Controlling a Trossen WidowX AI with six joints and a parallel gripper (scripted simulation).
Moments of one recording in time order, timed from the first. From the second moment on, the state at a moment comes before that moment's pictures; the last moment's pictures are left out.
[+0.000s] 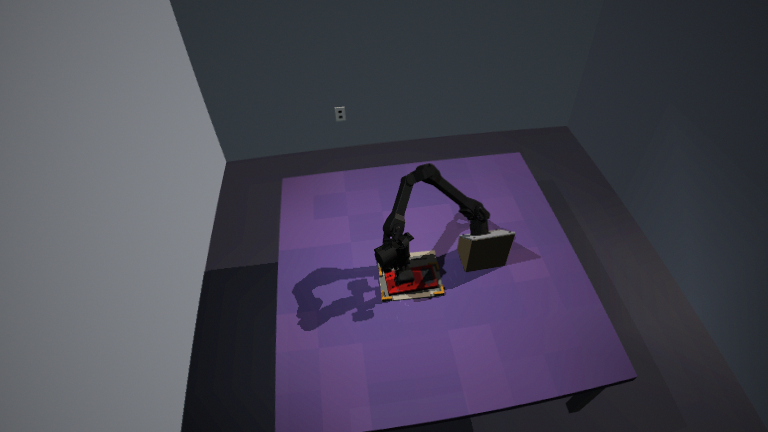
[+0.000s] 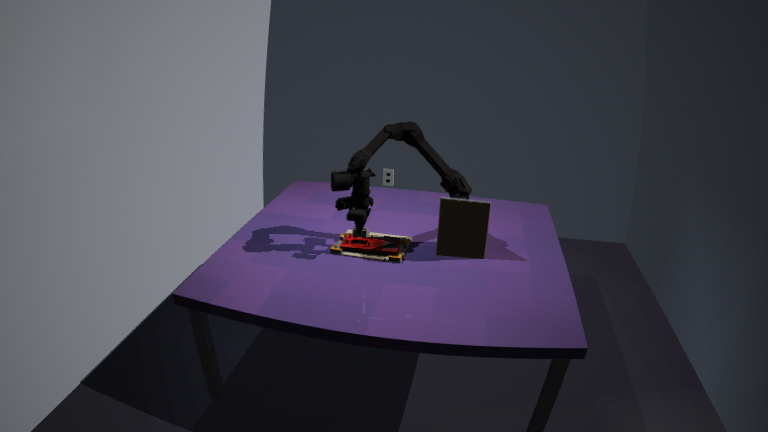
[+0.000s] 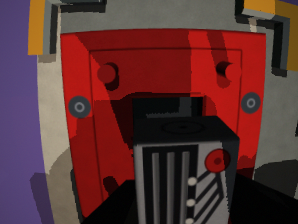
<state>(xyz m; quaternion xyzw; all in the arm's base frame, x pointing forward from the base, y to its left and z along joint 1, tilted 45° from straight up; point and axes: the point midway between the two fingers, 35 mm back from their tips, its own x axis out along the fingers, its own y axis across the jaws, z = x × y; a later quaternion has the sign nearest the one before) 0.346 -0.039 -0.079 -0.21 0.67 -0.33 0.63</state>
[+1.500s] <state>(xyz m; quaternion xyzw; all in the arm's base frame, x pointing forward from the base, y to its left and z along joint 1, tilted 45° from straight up) 0.348 -0.038 -0.081 -0.21 0.67 -0.33 0.63</state>
